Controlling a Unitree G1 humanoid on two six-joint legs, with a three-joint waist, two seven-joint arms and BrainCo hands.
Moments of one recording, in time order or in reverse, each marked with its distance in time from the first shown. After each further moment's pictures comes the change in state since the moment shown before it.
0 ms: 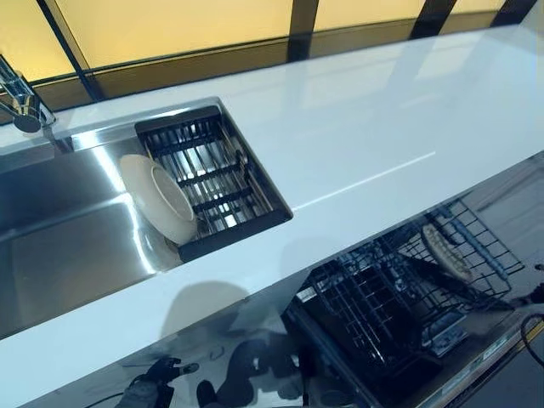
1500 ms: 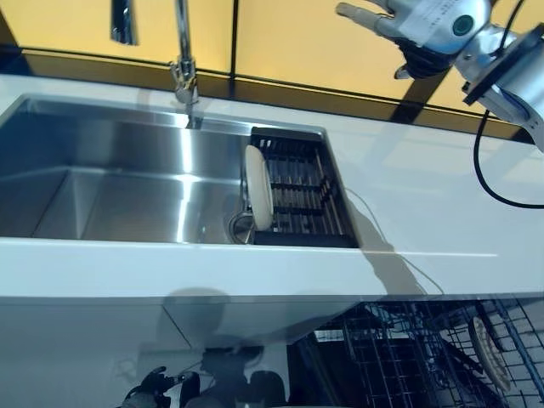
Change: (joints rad) left arm 0.027 -0.016 0.035 0.011 -0.046 0.014 0.085; right arm -1.340 -0.137 0.984 -0.647 -0.515 -0.382 -0.373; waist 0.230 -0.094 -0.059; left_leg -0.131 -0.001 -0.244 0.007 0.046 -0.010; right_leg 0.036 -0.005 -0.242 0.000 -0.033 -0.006
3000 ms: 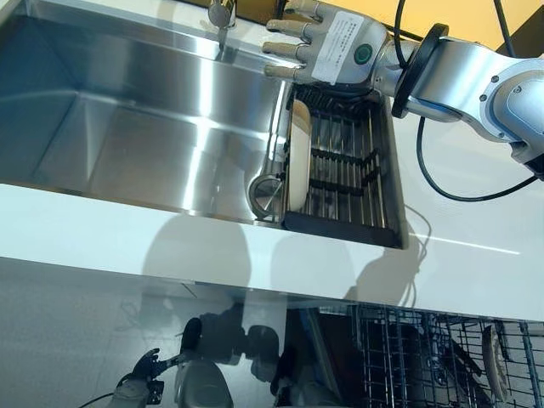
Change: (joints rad) left arm -0.021 0.039 0.003 -0.015 -0.044 -0.063 -0.005; right arm -0.105 0.167 0.097 -0.089 -0.031 -0.073 0.250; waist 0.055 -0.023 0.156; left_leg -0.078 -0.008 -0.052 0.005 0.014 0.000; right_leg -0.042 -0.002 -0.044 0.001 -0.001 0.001
